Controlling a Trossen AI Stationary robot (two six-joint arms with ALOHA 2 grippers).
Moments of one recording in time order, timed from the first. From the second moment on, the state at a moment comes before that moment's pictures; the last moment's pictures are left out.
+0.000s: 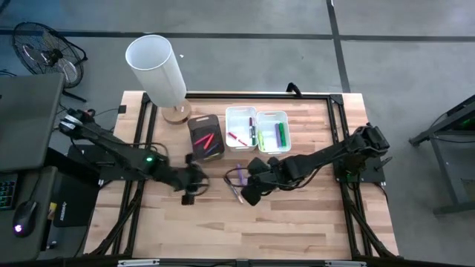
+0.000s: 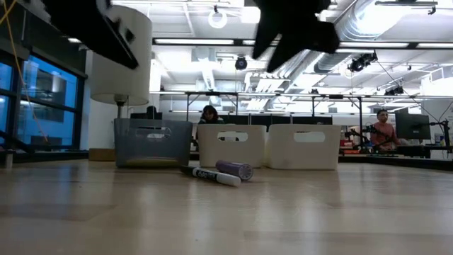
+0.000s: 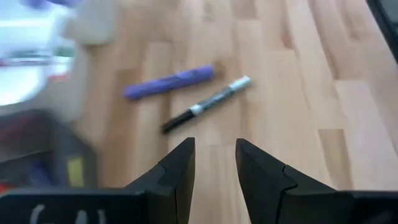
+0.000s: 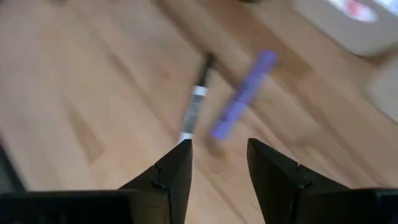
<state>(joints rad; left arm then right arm) -0.44 1.19 0.79 -0.36 -0.35 -0.29 0.33 1.77 1.46 -0.77 0.29 1.03</state>
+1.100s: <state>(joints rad) -0.14 1.86 1.23 -0.65 0.05 0.56 0.50 1.63 1.46 -1.13 0.38 1.35</state>
